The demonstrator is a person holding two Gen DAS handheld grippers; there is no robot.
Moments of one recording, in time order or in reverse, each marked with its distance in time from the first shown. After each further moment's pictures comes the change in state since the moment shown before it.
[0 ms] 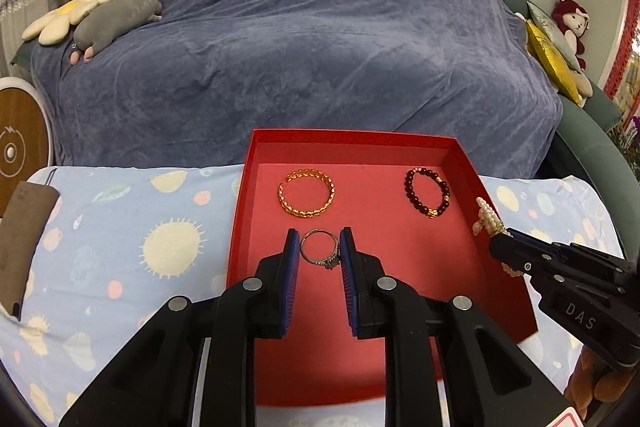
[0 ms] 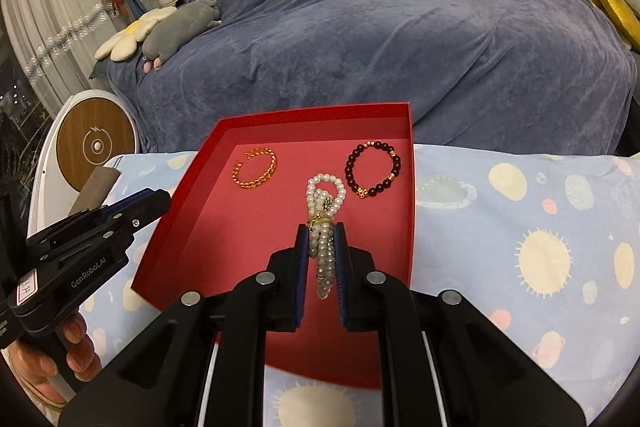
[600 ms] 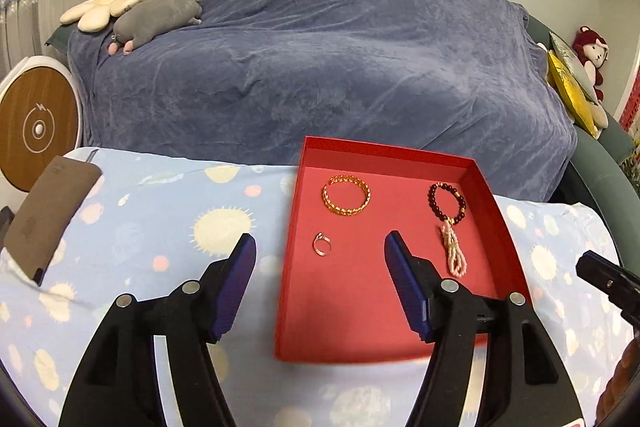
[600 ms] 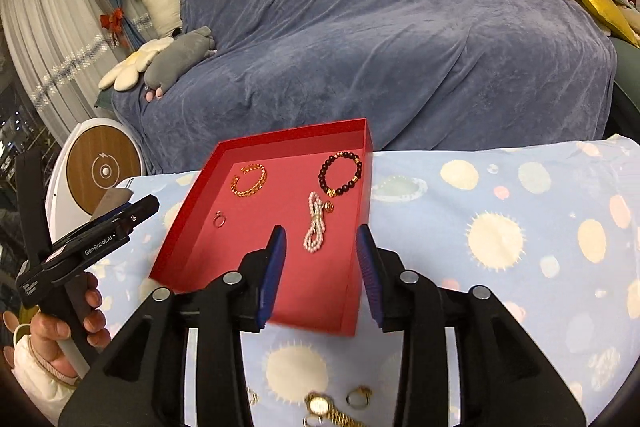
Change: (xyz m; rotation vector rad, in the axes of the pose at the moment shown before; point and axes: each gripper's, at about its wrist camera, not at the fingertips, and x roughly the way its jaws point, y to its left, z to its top) left arm -0.064 0.028 -0.027 -0.084 -0.079 0.062; right arm -0.107 -0.028 -0.040 0.036 -0.109 0.025
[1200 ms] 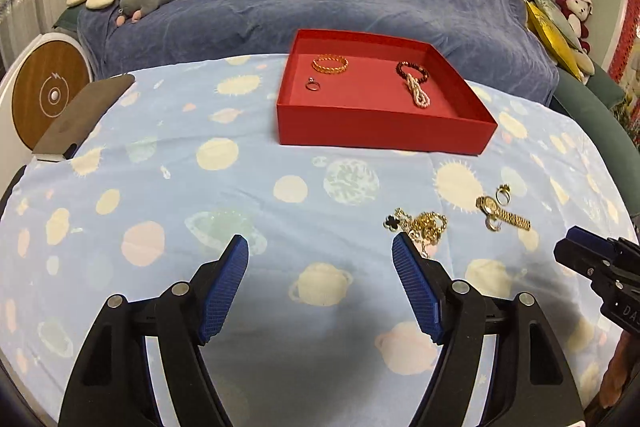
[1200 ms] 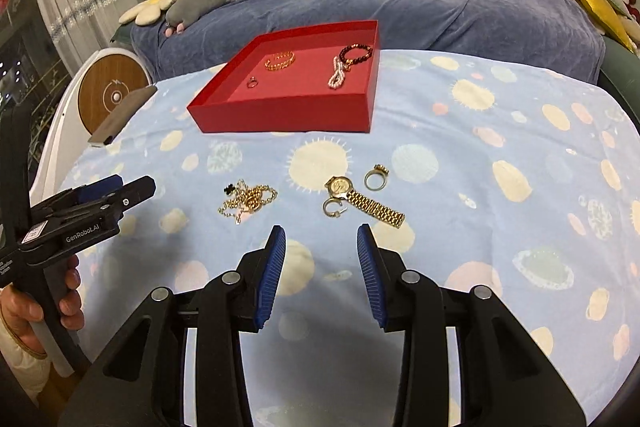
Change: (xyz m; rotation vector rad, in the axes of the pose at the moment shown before) left arm -0.077 -0.012 -0.150 0.072 0.119 0.006; right arm -0.051 0.031 -0.146 -0.112 0.122 -0.041
